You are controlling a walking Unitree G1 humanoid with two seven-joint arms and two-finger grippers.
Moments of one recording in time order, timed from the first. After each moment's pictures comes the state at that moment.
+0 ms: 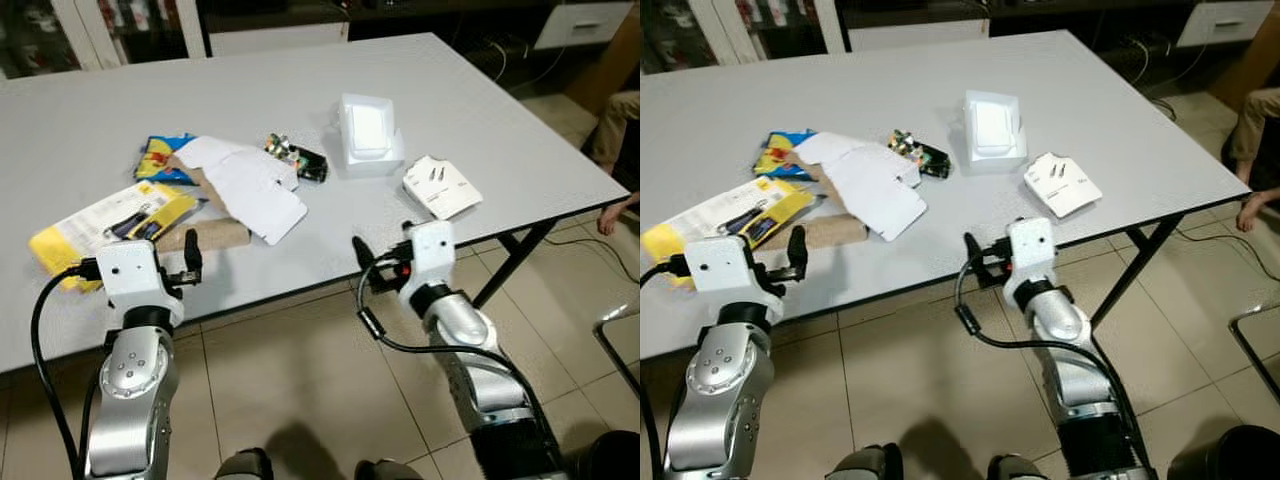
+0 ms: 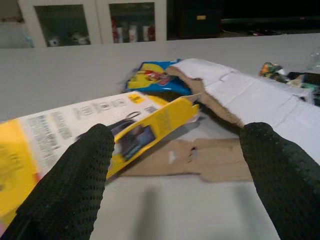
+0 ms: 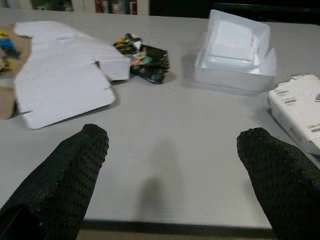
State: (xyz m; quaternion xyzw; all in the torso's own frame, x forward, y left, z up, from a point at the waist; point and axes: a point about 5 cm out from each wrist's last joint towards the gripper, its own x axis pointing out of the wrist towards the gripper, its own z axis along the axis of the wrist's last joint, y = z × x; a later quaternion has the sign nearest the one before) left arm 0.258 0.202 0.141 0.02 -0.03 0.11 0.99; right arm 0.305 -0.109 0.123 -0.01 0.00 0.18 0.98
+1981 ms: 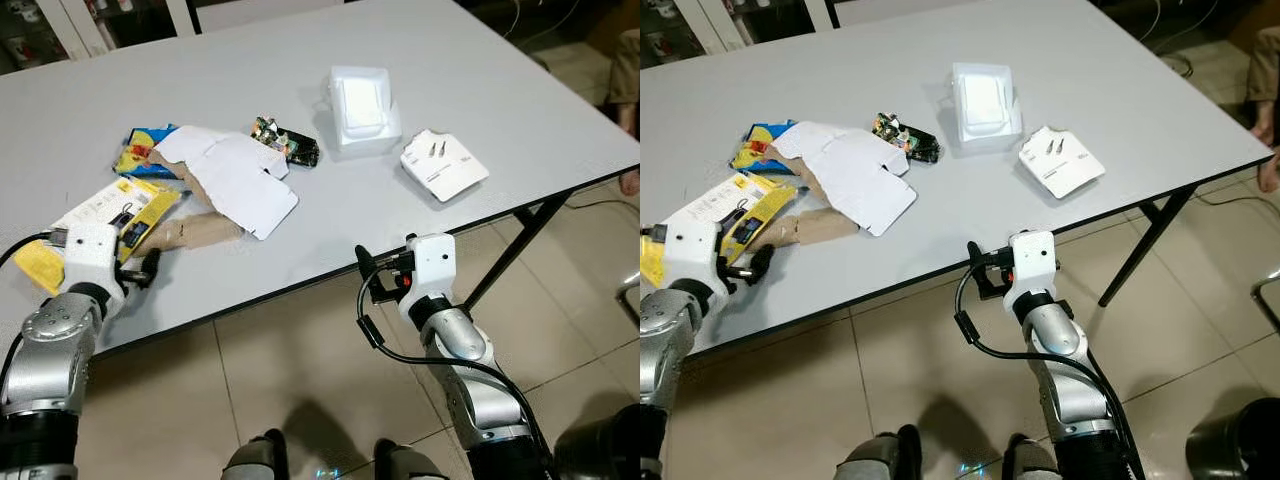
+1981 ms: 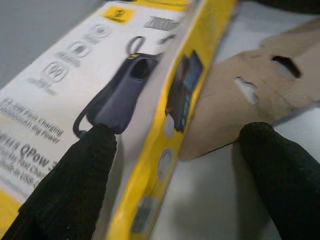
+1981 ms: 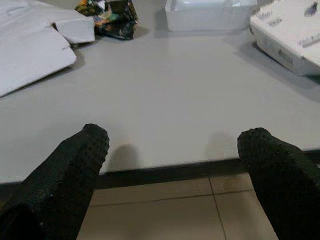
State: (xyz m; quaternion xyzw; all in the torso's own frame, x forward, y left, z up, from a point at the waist) left arm 0.296 0.286 0.129 0.11 0.14 0.02 0.98; right arm 0.293 -0.107 0.111 0.01 0.02 0.14 0.99
